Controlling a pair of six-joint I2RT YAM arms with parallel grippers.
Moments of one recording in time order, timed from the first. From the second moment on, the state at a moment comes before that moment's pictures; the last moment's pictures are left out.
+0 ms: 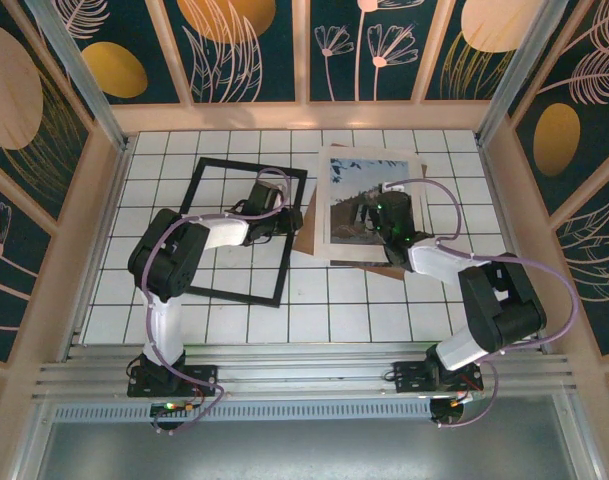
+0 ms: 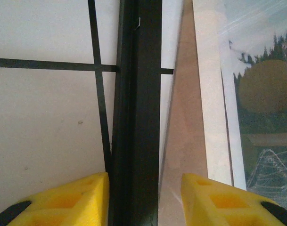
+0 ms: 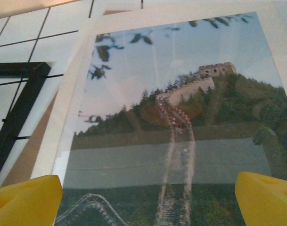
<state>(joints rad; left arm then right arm) -0.51 2.02 1.15 0.08 0.22 -0.64 0.40 1.52 0.72 0.21 0.20 0.36</state>
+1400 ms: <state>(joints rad) -0.58 2.26 1.59 -0.06 0.25 -0.53 -0.04 1.87 1.05 -0.11 -0.26 0.43</state>
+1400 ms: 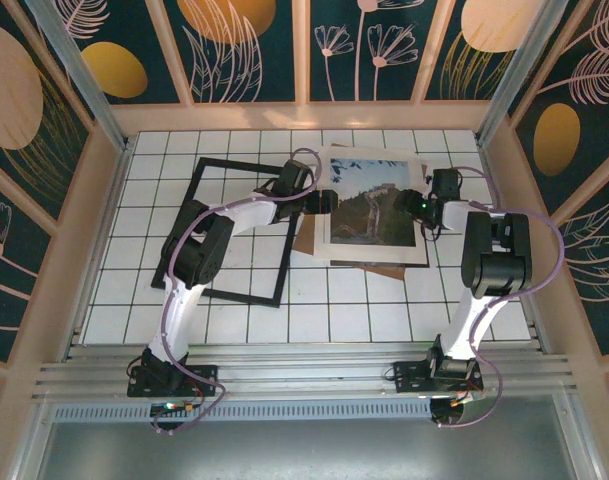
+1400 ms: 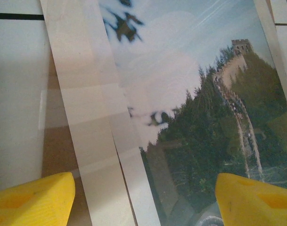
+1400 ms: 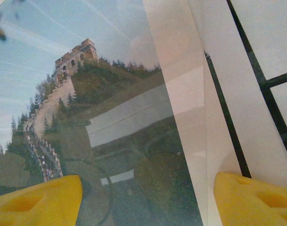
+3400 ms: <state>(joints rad) -0.67 2.31 1.70 -0.17 0.21 -0.46 -0.16 2.03 1.32 -0.14 -0.26 0.44</state>
